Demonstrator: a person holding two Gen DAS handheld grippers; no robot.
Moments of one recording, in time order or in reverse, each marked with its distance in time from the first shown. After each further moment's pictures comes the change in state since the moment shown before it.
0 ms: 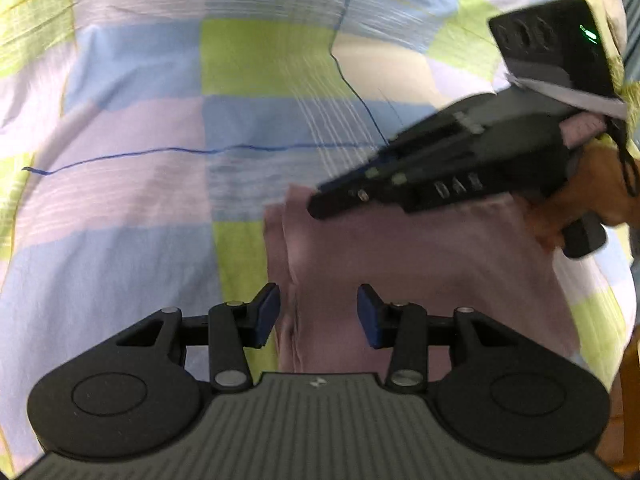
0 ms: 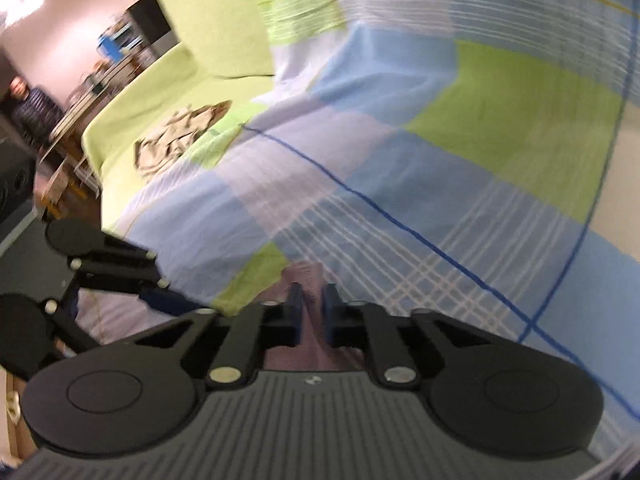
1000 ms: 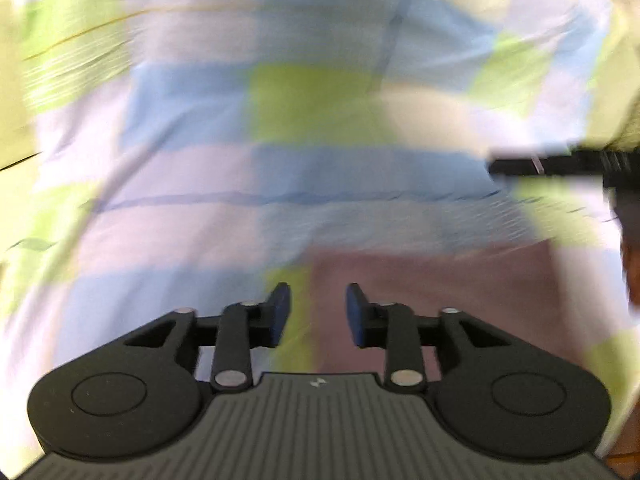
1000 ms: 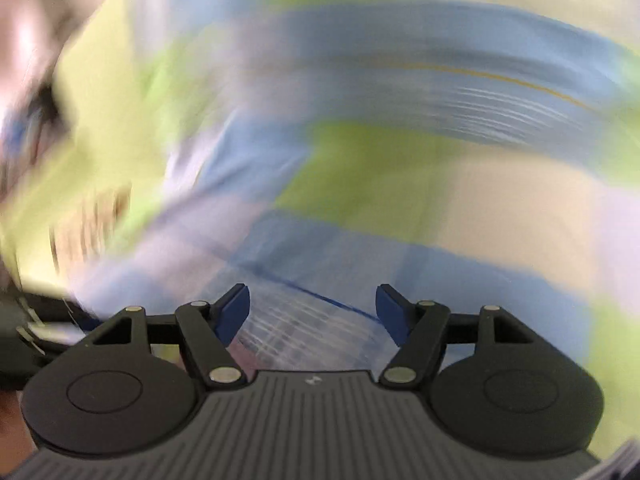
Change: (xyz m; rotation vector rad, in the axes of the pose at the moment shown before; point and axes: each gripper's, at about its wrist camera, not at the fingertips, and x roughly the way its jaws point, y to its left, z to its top) left arm -0.027 -0.009 0.023 0.020 -0.066 0.059; right arm -0.117 -0.016 -0.057 0.466 -0.346 -0.287
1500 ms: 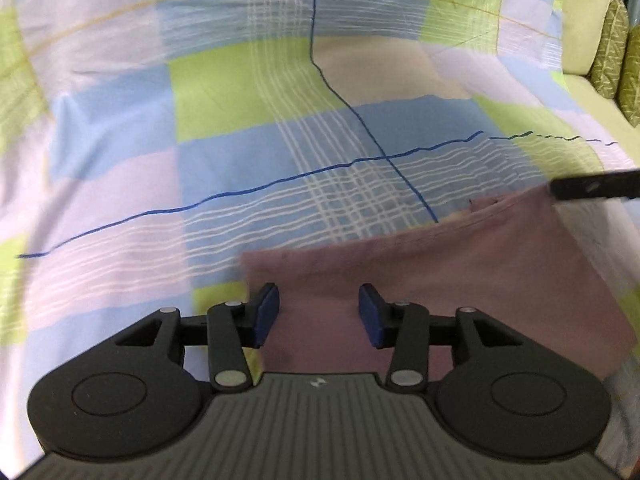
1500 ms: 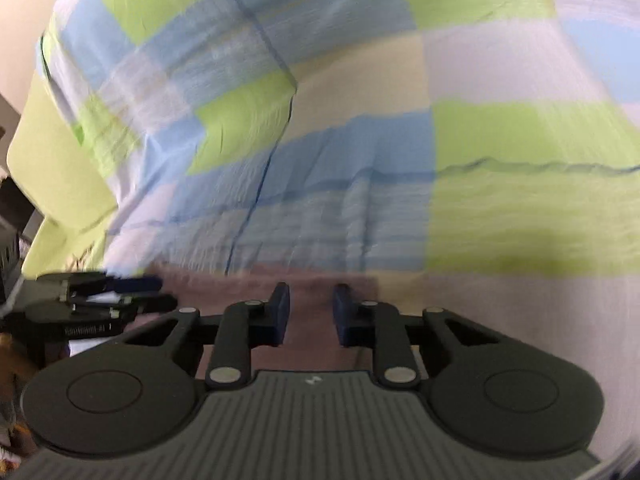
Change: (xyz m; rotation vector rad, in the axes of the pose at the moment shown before) left arm 0.021 -0.029 -0.018 0.148 0.080 0.076; right arm -0.052 -0.064 -0.075 0.132 -0.022 -0.062
